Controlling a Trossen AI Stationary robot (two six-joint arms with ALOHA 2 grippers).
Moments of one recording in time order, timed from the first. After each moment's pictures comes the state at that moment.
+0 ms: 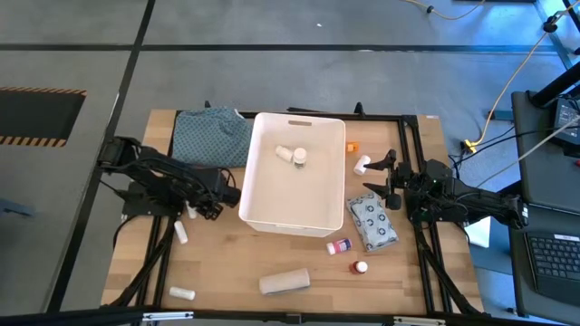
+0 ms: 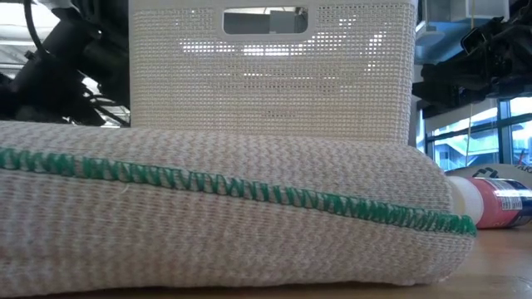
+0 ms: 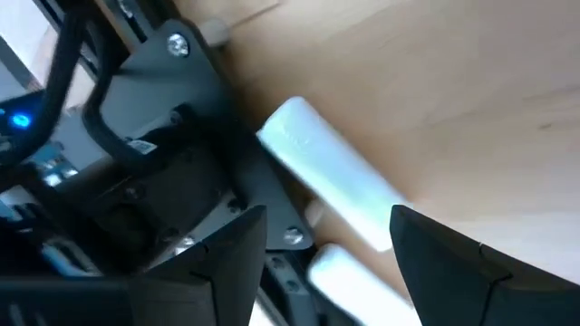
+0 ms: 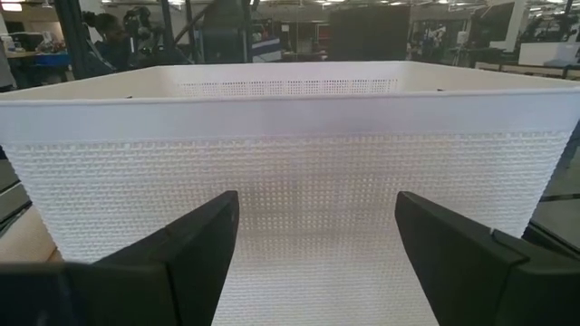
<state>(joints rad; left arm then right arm) -0.09 1.49 0.74 -1.30 0.08 -1.22 -0.25 0.02 0.01 0.04 -0.14 0.02</state>
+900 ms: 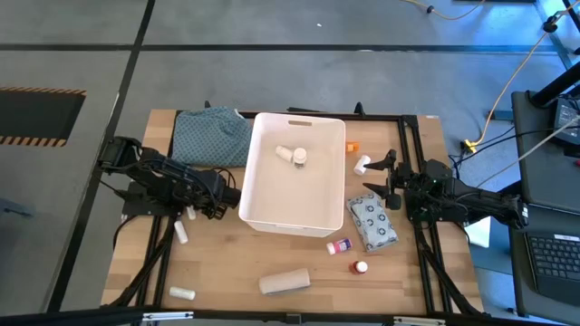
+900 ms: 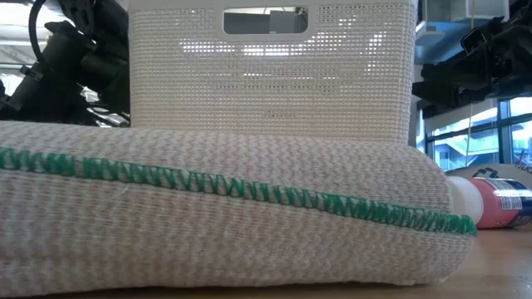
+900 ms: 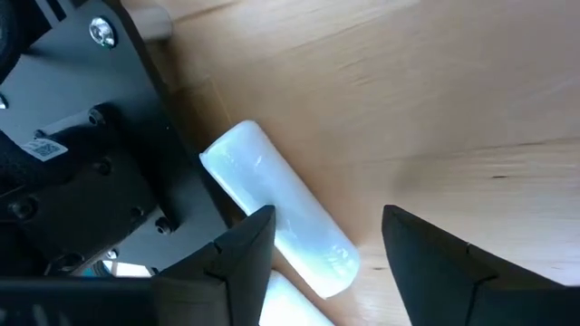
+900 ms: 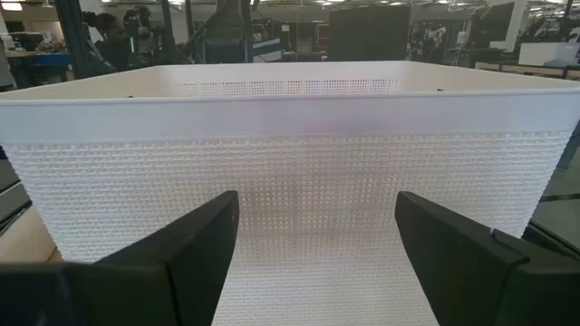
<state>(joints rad) -0.09 1.49 0.67 -1.14 0.10 -1.35 -0.26 0.02 0.01 0.04 -0.14 0.02</state>
